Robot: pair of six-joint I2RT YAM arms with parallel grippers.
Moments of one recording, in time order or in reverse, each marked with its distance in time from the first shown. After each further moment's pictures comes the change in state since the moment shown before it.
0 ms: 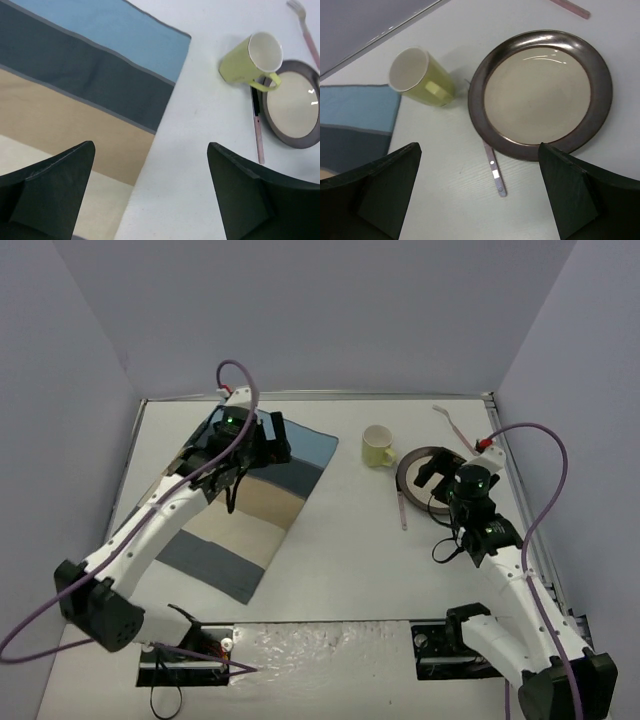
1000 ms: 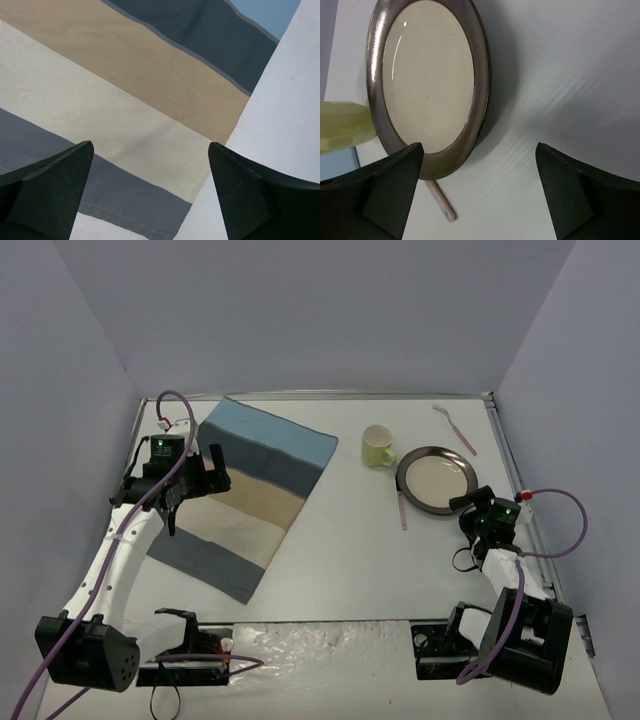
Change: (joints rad) left arm 0.393 -0.225 -0.294 -0.100 0.238 0.227; right arm -0.525 0.205 -0.376 0.357 -0.377 0.262
